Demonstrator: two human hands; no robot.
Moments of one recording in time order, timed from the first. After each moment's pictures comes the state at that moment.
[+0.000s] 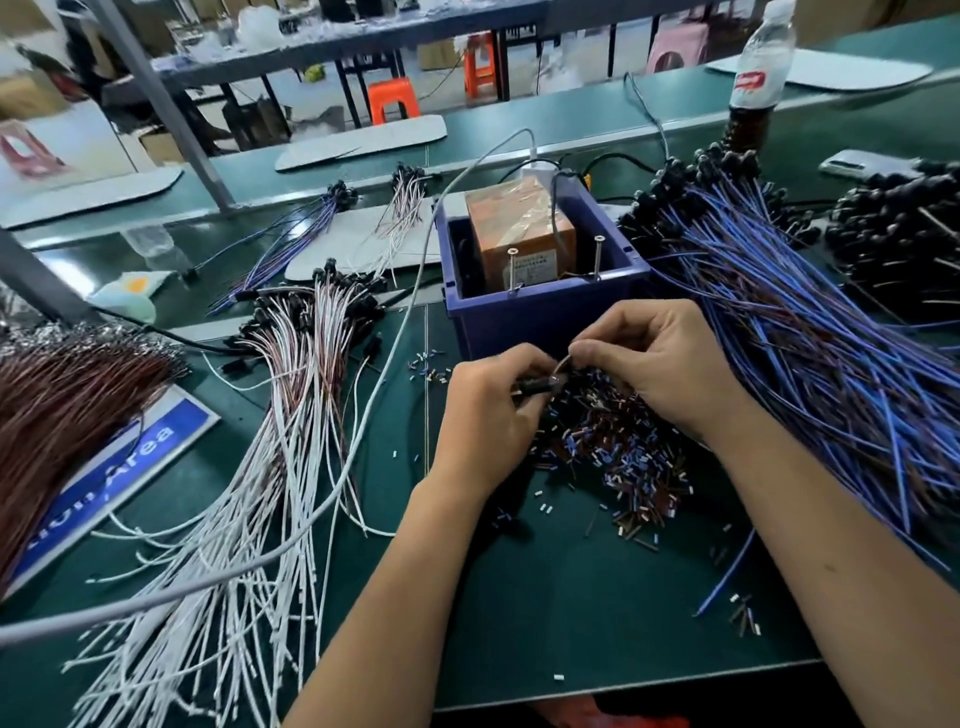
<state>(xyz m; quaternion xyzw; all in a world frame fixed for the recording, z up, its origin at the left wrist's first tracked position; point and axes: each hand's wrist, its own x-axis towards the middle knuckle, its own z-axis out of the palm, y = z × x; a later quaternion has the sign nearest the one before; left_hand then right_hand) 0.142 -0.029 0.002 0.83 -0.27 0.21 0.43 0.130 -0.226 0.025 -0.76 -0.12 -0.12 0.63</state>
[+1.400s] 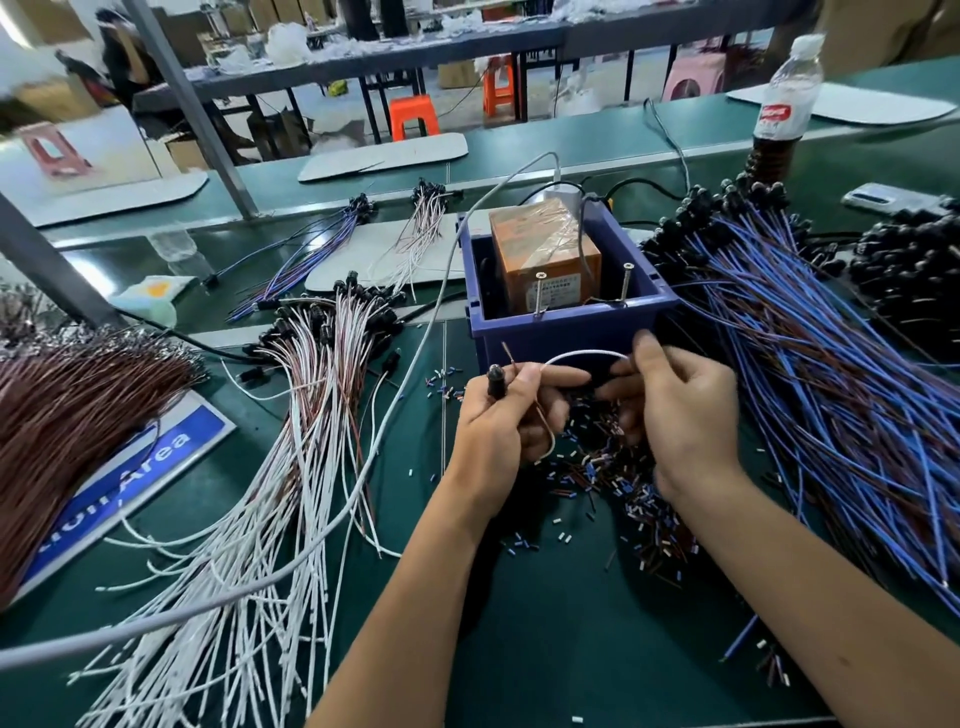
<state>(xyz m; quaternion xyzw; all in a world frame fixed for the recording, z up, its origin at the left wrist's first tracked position) 0.131 -0.024 0.012 0.59 -0.15 -0.07 0.79 0.122 -0.185 0.015 -0.67 0.16 -0.21 0.69</state>
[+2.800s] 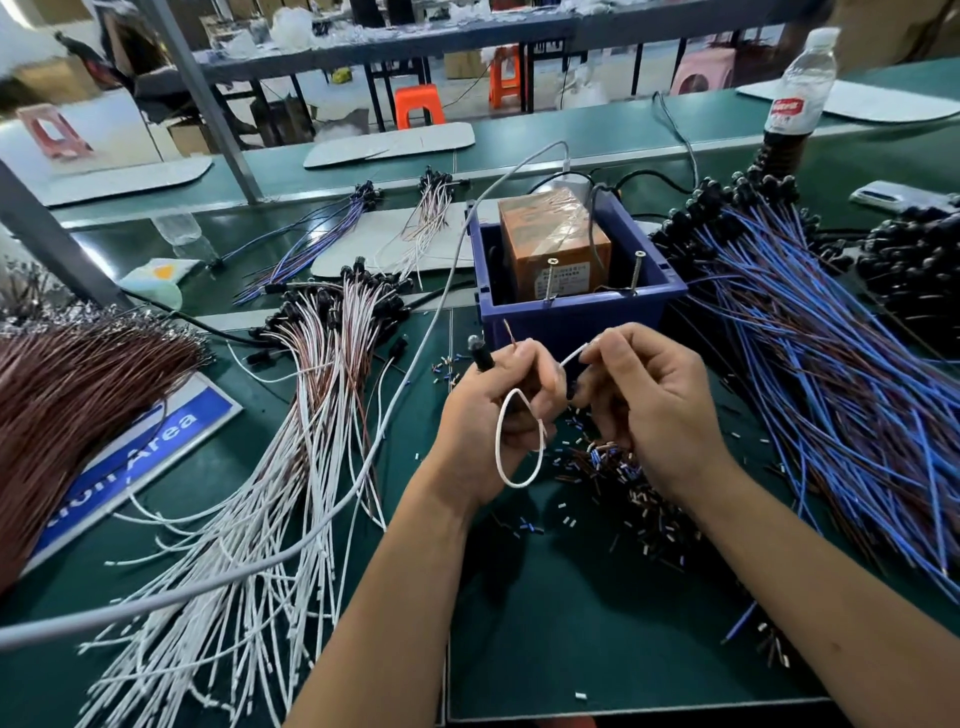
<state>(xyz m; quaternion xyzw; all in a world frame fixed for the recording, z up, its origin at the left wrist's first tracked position) 0.129 -0.013 0.031 0.48 -0.16 -0.21 0.84 0.114 -0.177 0.014 -0.66 -0.10 -0.15 0.73</state>
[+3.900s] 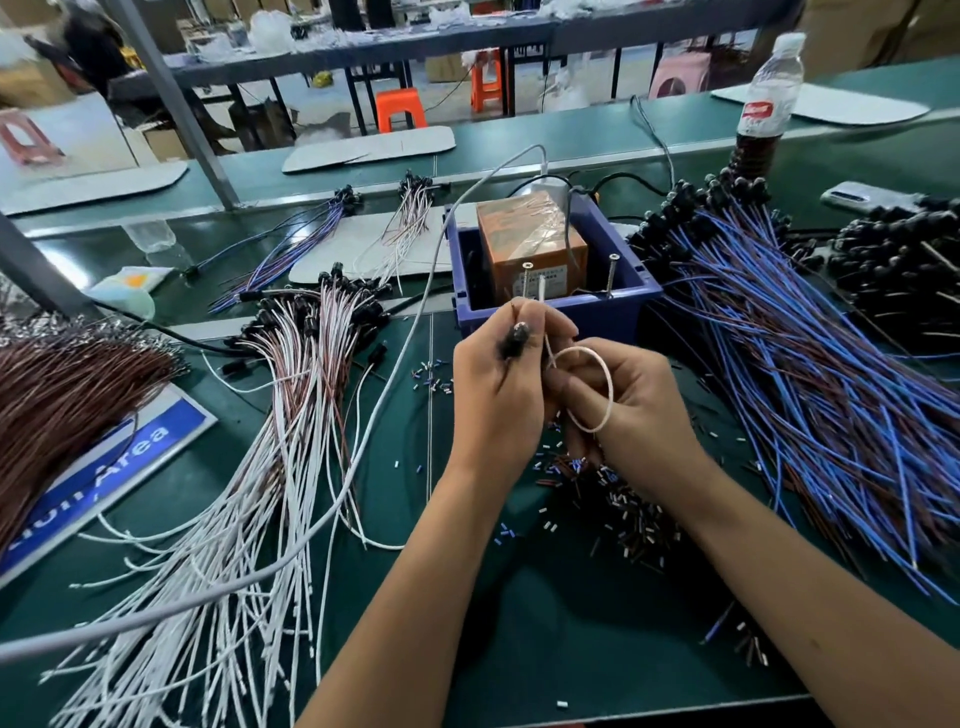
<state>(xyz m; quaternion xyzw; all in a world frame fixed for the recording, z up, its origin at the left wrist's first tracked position) 0.128 -0.050 0.043 0.67 -0.17 0.14 0.71 0.108 -0.177 0.019 -0.68 -0.16 -0.11 0.71</state>
